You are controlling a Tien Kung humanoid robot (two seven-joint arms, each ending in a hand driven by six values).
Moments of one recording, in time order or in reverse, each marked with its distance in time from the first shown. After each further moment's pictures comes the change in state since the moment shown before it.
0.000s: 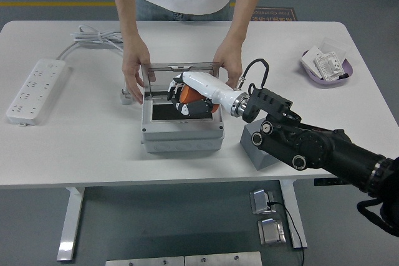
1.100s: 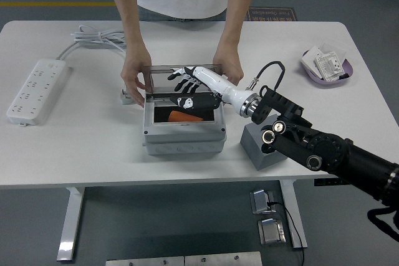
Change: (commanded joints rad) left arm 0.007 -0.010 -0.004 0.001 -0.008 0.003 -0.002; right arm -0.084 -0.122 0.127 0.200 0.194 0.076 -0.081
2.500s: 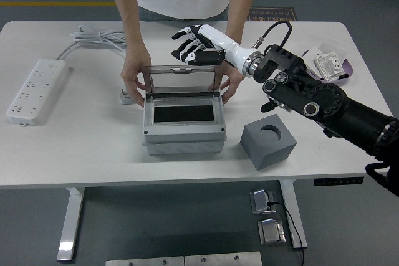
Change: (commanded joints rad) left arm -0.040 0.026 0.092 0.000 -0.061 -0.001 0.000; right arm 0.276 0.094 -0.229 -0.302 0.323 0.035 0.080
